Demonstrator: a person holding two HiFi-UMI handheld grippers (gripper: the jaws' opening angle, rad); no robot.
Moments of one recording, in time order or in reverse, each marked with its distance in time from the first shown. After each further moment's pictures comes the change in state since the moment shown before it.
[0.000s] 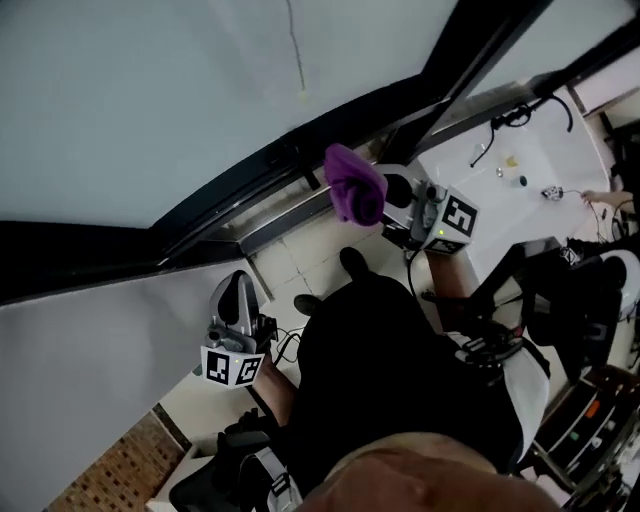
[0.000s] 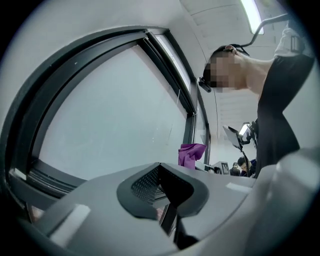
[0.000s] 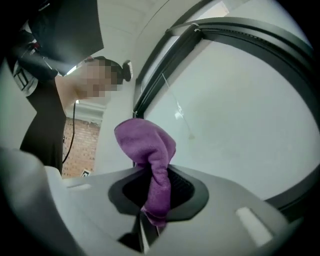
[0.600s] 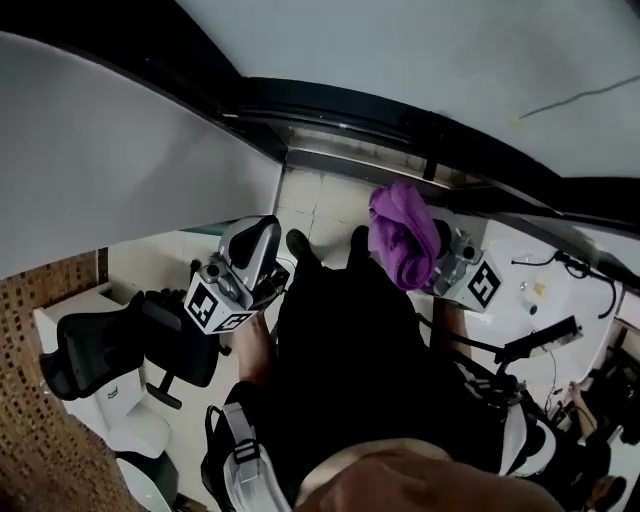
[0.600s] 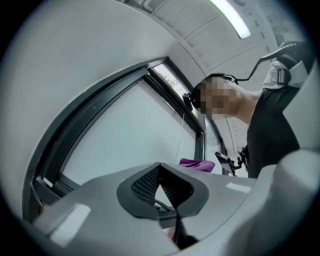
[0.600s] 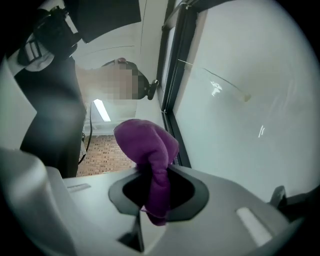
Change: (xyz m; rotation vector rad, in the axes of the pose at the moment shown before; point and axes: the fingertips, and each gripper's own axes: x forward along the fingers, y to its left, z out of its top) left arm -0.067 -0.017 0.047 0.032 -0.271 0.180; right arm 0.056 0.093 -0.042 0.093 0.000 0.454
